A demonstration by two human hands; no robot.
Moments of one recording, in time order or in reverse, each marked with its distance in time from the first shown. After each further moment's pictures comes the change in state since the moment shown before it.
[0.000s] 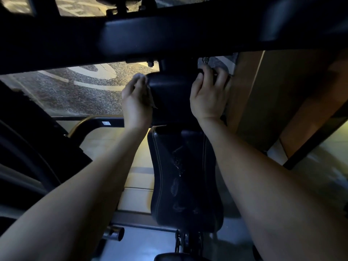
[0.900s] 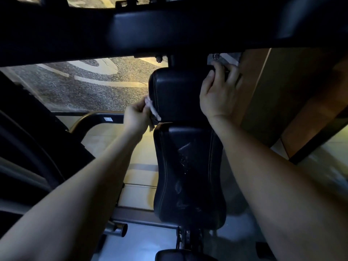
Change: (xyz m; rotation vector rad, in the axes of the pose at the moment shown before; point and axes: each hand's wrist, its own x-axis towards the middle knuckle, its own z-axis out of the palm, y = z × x) left_hand -0.021 -0.044 -0.011 -0.589 -0.344 -0.559; right_hand 0.000 -0.002 -0.004 -0.033 0.002 -0.031
